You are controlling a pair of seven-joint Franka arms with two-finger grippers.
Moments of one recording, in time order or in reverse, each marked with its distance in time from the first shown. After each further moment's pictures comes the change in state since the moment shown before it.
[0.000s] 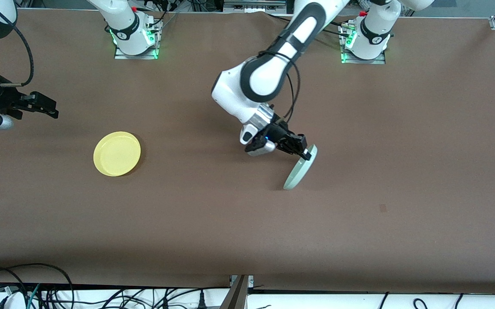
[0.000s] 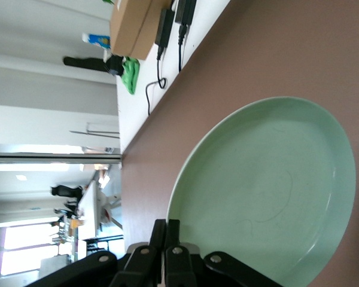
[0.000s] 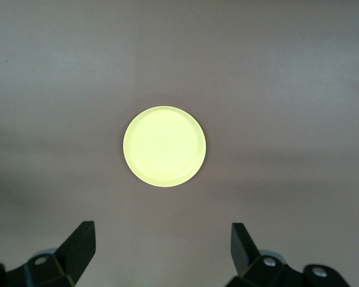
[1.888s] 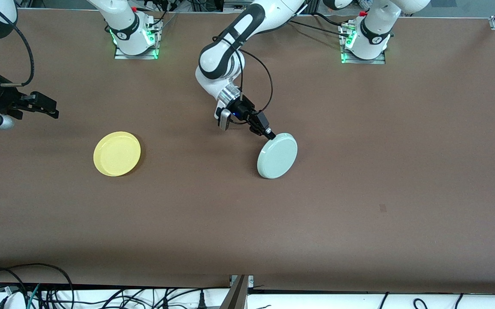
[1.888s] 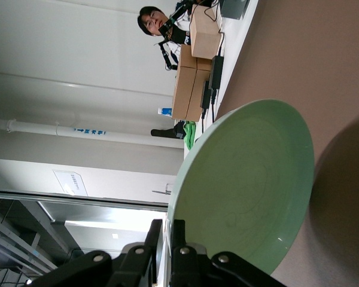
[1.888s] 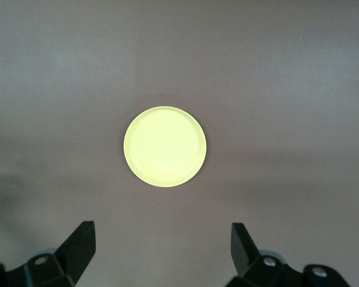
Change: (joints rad) left arm -0.316 0.224 0.097 0.028 0.165 -0.109 -0.158; right arm 0.000 0.000 0.002 0.000 0.000 0.000 0.000
